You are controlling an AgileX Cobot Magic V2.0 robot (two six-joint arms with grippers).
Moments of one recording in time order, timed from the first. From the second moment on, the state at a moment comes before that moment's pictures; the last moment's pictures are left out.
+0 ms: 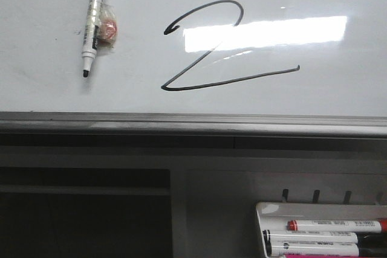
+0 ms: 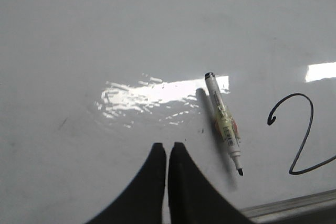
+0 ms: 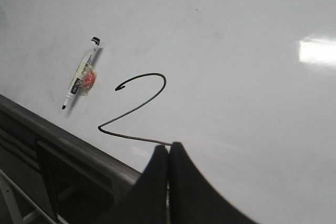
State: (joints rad) left arm -0.41 0.03 0.00 -0.28 -0.14 0.29; right arm 1.25 -0.01 -0.34 -1.05 0.79 0.87
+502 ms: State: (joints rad) left arm -0.20 0.00 0.00 -0.19 0.34 0.11; right arm 1.25 -0.01 -0.34 -1.05 0.79 0.87
